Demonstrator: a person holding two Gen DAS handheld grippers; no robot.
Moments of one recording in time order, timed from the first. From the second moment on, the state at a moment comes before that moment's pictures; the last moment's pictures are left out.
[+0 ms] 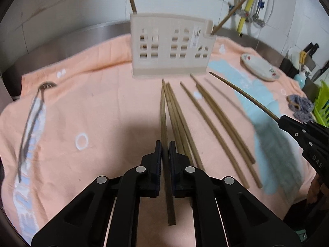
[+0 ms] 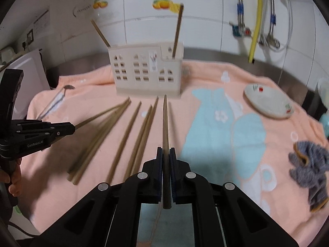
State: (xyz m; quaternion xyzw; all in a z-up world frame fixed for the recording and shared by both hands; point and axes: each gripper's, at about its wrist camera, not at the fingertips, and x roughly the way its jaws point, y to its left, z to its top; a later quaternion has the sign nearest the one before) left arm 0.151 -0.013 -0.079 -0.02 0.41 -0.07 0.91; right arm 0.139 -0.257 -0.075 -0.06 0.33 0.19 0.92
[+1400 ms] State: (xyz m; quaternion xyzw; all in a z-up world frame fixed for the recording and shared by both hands) left arm 0.130 -0.007 -0.115 -0.02 0.43 -0.08 0.90; right arm 0.142 -0.262 -0.120 -0.05 0.39 0.18 0.90
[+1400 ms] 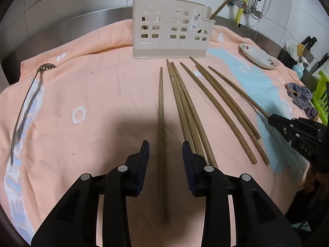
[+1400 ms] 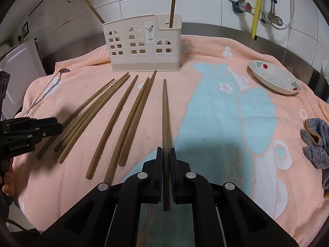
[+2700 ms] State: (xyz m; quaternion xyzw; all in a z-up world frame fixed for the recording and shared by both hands) left arm 0.125 -0.001 -0.048 -0.02 0.37 -0.09 0.93; right arm 0.129 -0.249 -0.040 -0.05 0.28 0.21 0.93
